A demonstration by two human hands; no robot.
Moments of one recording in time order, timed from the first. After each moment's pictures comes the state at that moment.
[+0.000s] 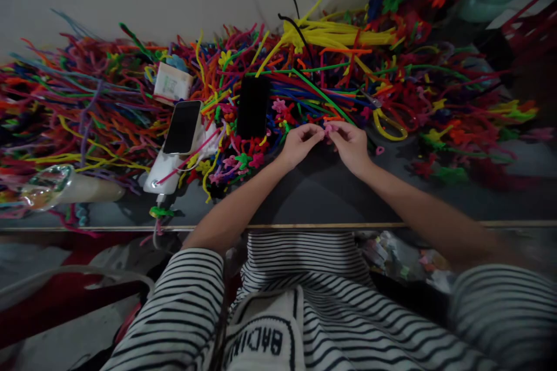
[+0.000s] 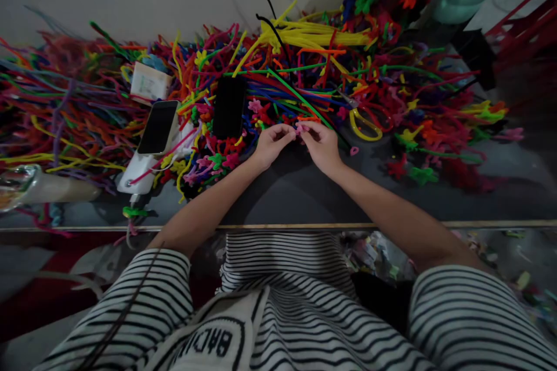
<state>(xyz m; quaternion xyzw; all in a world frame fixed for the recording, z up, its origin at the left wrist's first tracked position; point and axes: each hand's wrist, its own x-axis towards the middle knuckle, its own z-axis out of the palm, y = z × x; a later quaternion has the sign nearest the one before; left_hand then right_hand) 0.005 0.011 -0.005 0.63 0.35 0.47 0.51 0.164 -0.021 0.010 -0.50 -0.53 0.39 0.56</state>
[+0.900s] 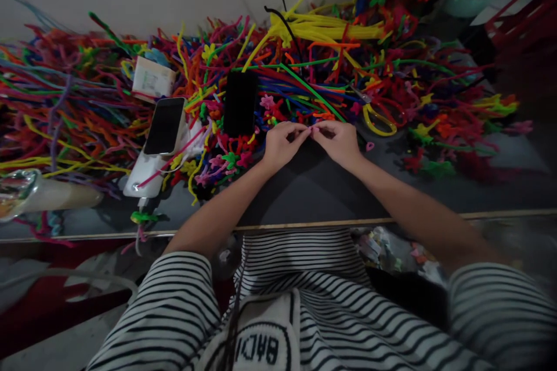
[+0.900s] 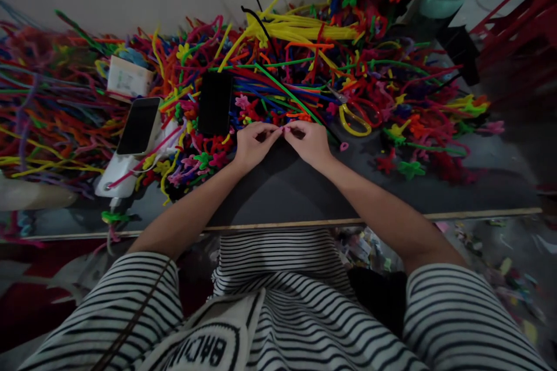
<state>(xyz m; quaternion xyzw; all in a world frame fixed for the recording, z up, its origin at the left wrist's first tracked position) -0.007 -0.003 0.013 0.75 0.41 0.47 0.21 0.169 -0.020 0.018 -0.52 -0.64 0.30 0.49</state>
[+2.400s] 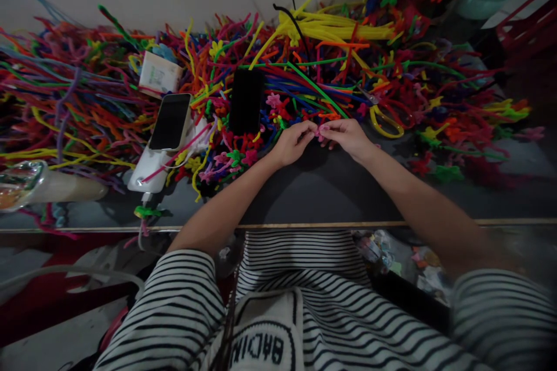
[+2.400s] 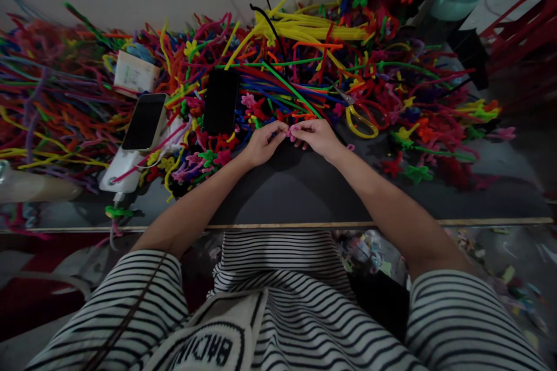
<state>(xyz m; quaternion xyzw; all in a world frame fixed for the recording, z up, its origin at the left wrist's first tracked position) -0.010 0.009 0.010 0.81 0.32 0.37 0.32 0.183 -0.003 0.022 -0.47 -0.56 0.54 0.41</state>
